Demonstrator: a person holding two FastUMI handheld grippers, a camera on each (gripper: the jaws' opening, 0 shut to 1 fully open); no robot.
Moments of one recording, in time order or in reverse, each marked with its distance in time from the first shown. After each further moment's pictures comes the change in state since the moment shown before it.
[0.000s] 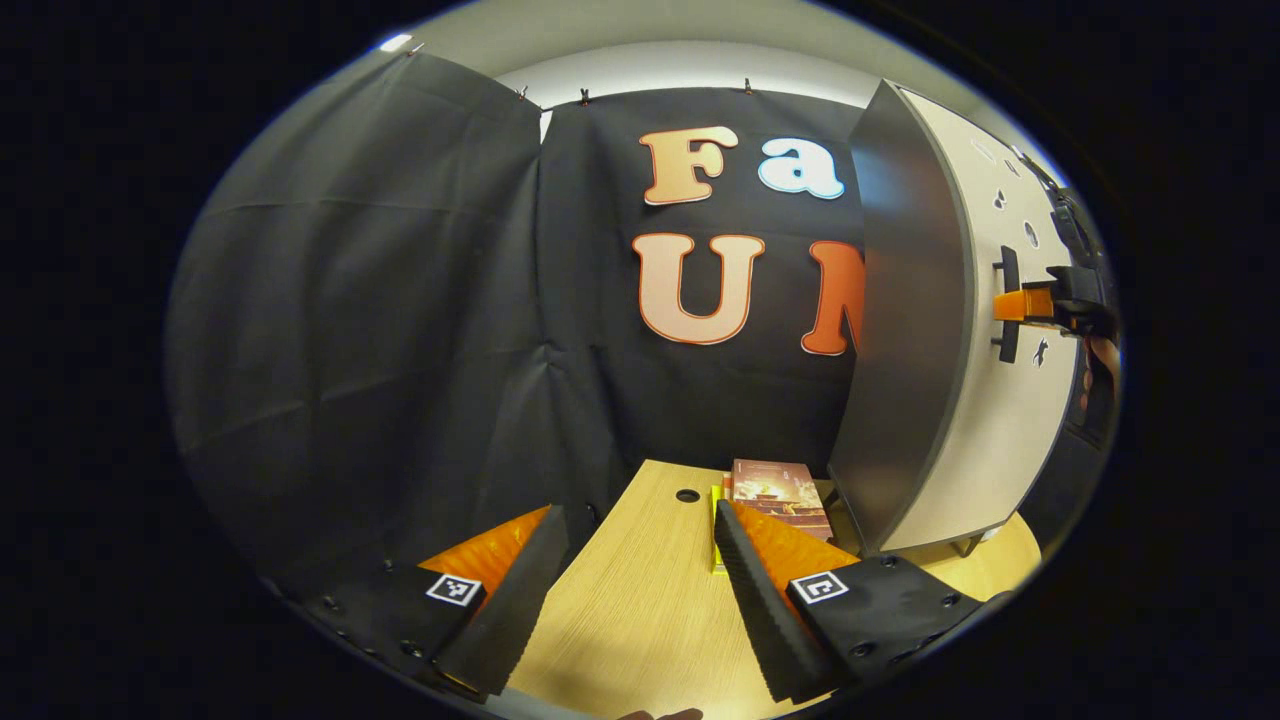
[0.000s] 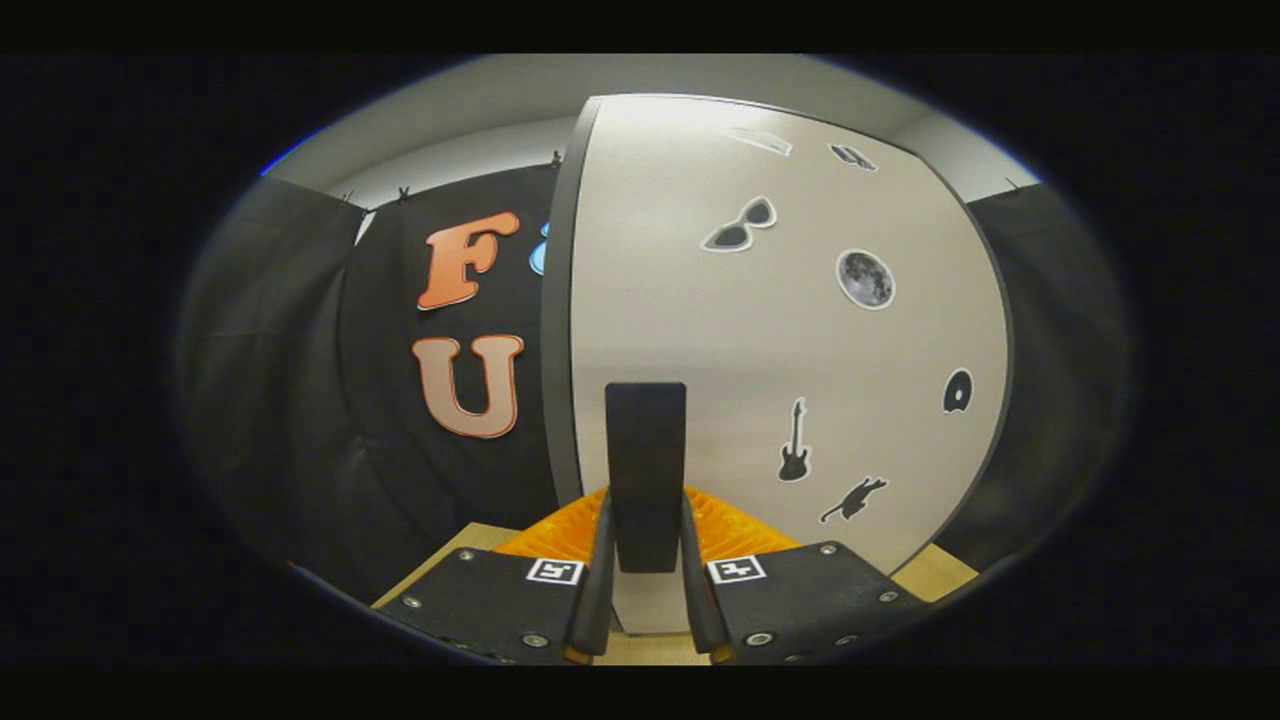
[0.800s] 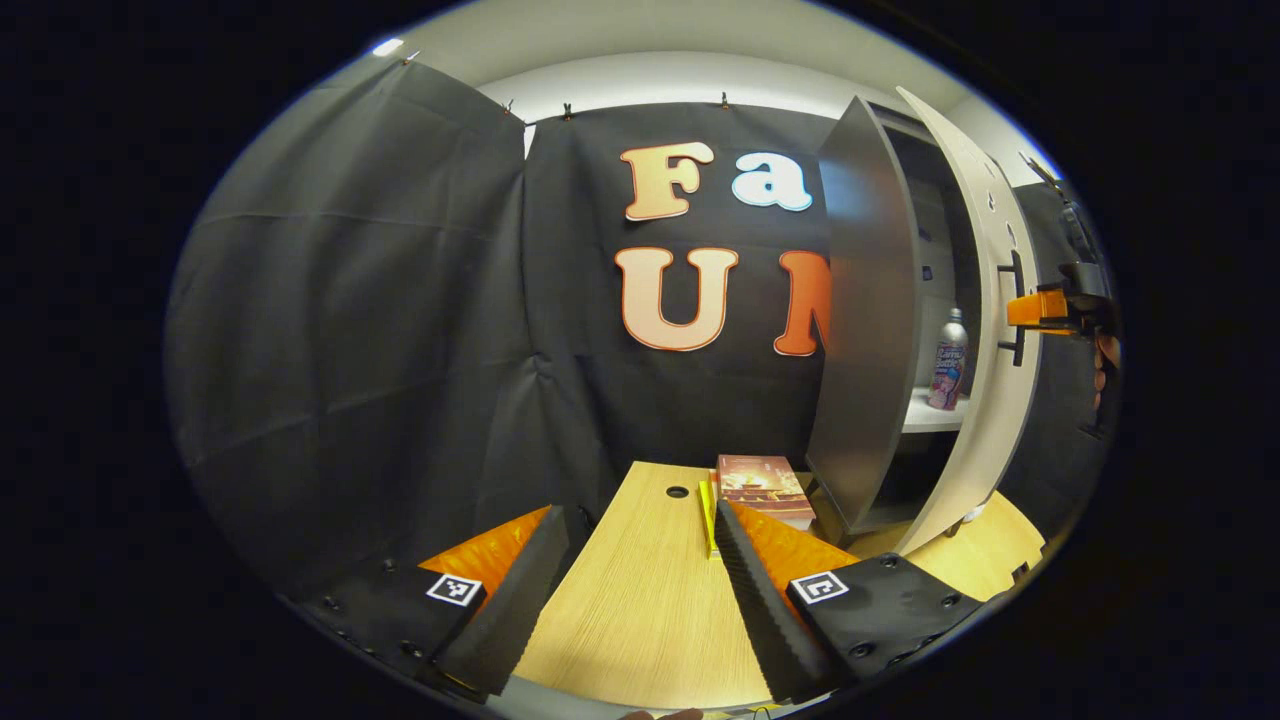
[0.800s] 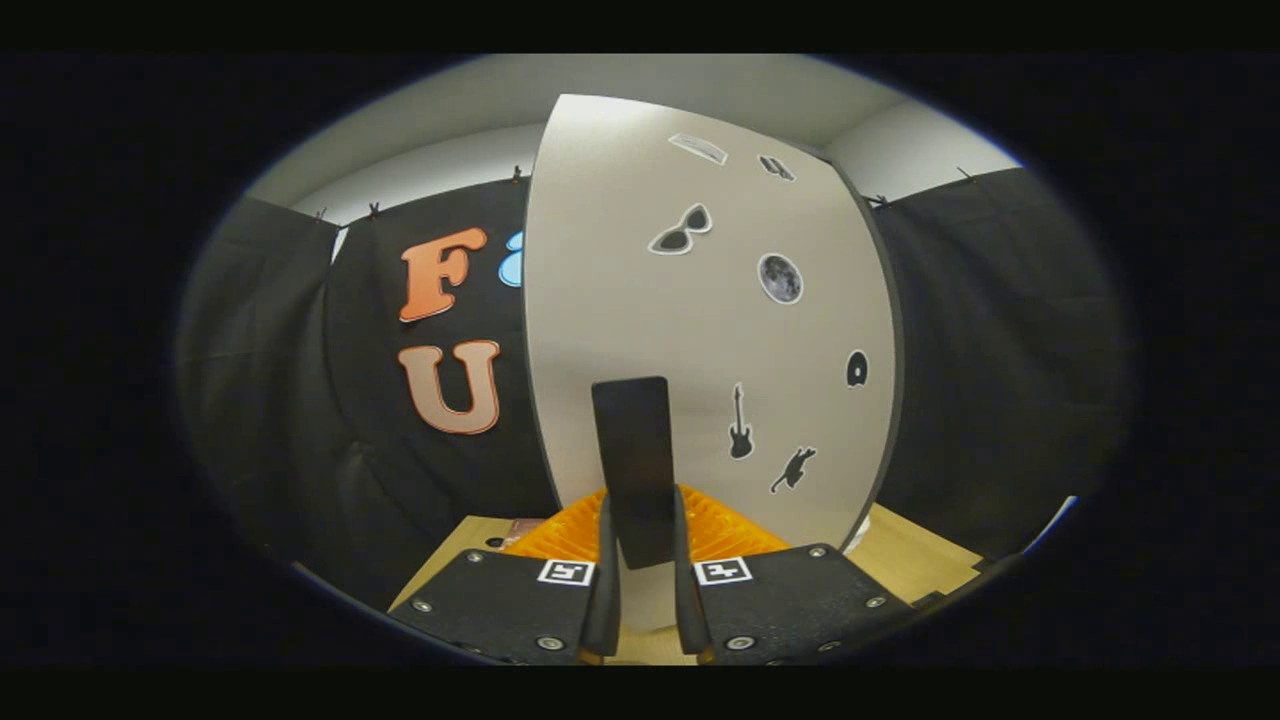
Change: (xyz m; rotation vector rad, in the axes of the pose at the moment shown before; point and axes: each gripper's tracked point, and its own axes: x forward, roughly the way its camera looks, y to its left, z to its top) left arm -0.031 0.002 0.002 0.031 -0.036 -0.082; right arm -0.107 -0.036 -0.010 0.068 0.017 -0.108
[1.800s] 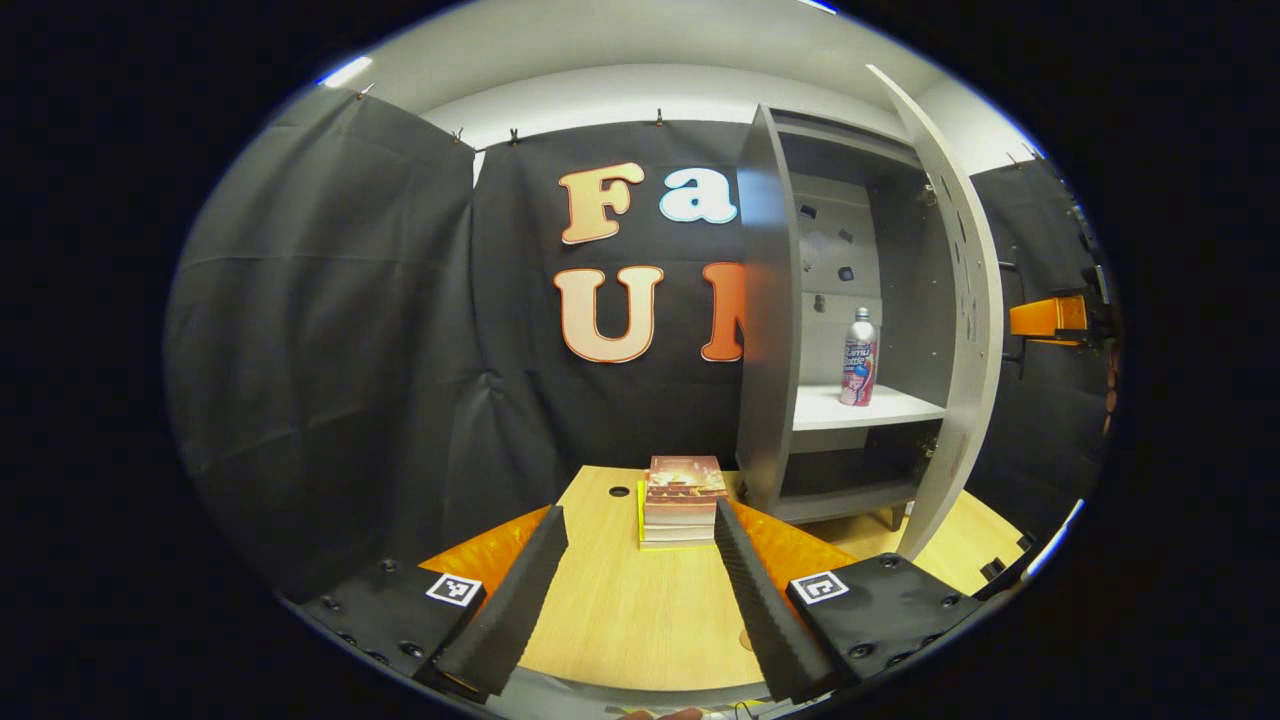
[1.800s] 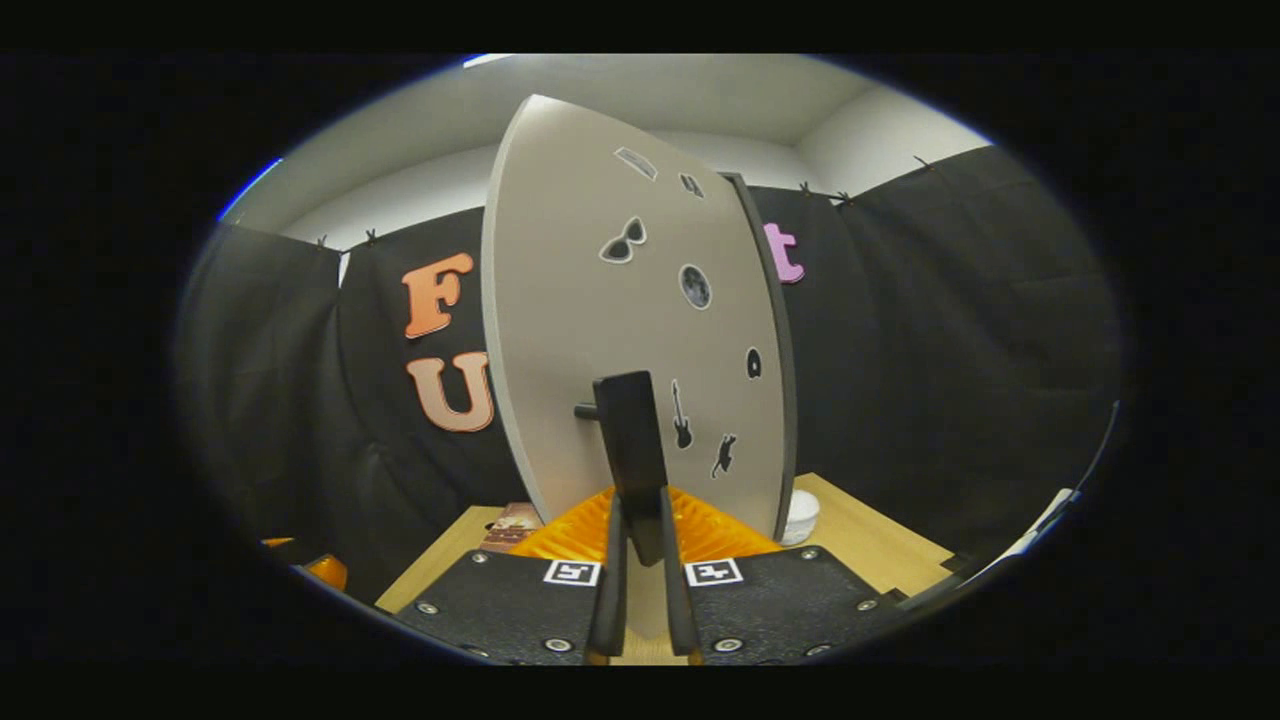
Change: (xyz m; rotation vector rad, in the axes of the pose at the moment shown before) left arm -0.019 -0.036 0.004 0.039 -0.031 -0.069; right arm -0.044 -0.045 0.001 0.063 -0.017 0.058
